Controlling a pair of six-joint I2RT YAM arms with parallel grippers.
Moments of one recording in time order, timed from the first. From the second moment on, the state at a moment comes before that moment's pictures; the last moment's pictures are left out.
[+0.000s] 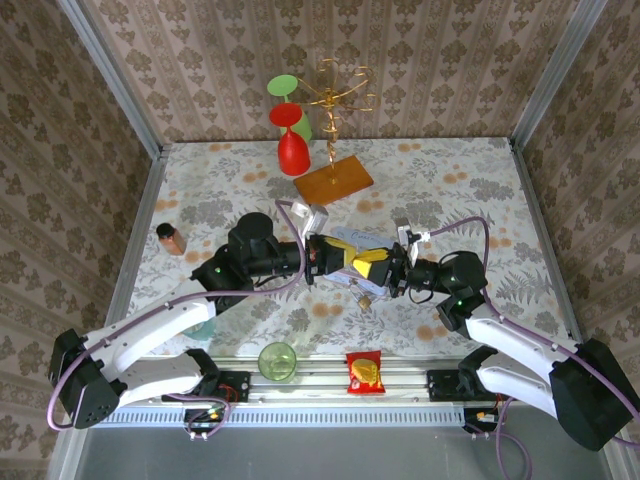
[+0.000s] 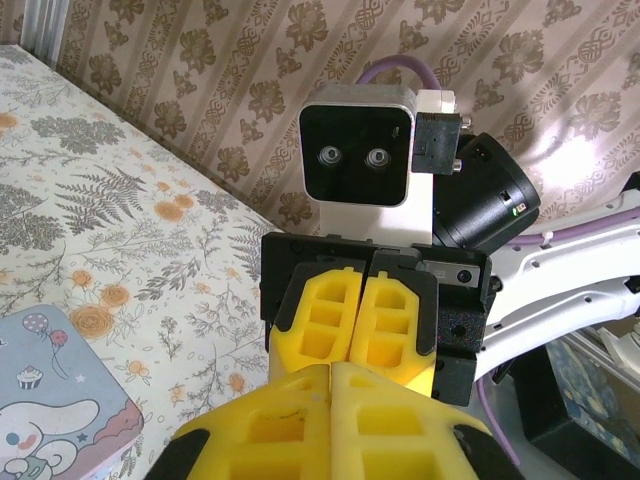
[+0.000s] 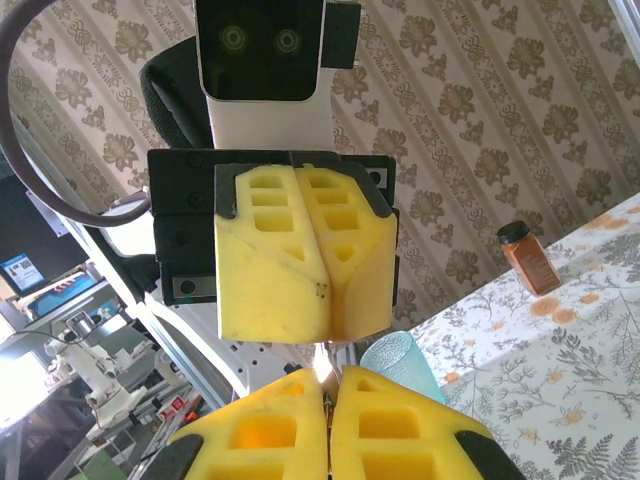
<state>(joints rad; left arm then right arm) -0.90 1.09 0.86 0.10 0.58 -0.49 0.52 1.02 0.35 1.02 -0.81 0.81</state>
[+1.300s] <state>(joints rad) -1.07 1.30 0.43 0.38 -0.14 -0.93 0.57 1.08 0.20 0.34 -0.25 0.62</state>
